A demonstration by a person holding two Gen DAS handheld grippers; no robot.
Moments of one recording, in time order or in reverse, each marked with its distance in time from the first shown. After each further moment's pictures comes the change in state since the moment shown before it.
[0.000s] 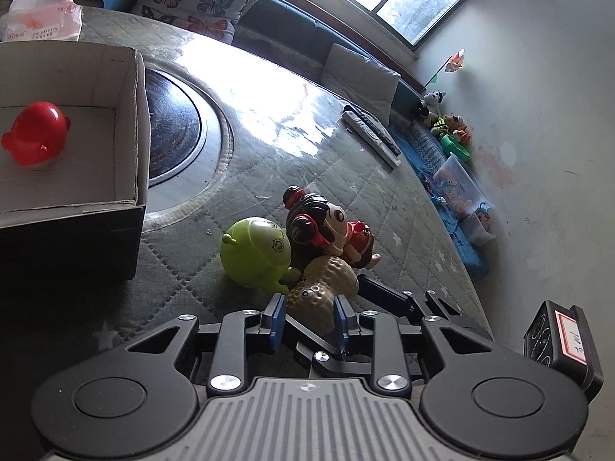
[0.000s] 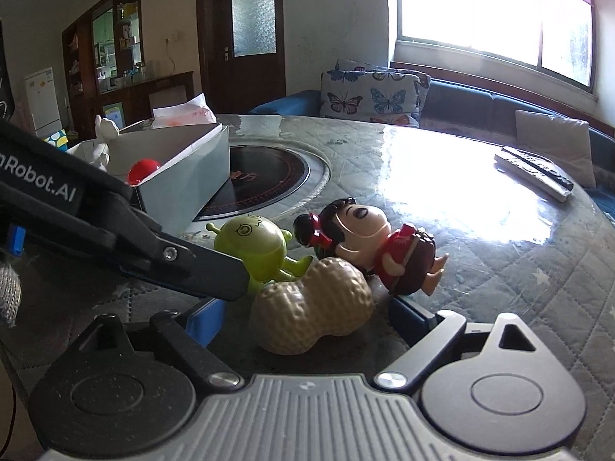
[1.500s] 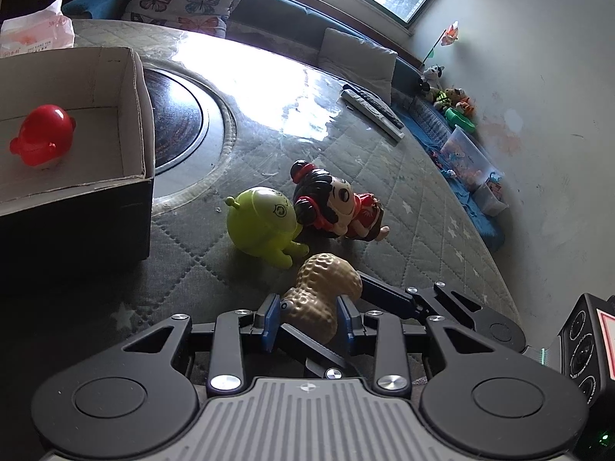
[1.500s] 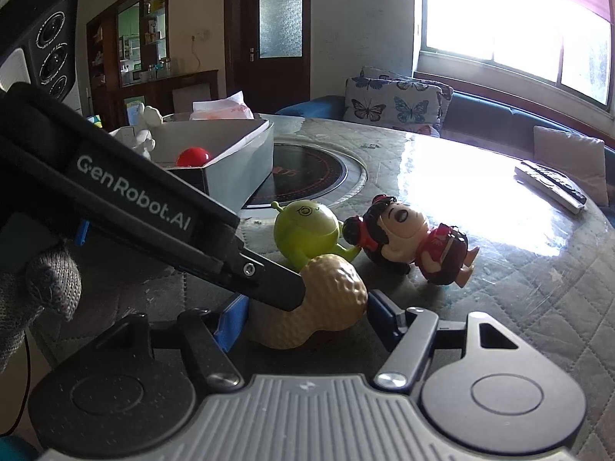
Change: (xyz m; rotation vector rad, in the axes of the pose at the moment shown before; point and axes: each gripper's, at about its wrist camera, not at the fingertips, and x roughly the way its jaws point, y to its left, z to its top) left arm -0.005 -0.005 -0.016 0.096 0.040 0.054; right arm -0.025 0.029 -0.015 -0.052 -0.018 0.038
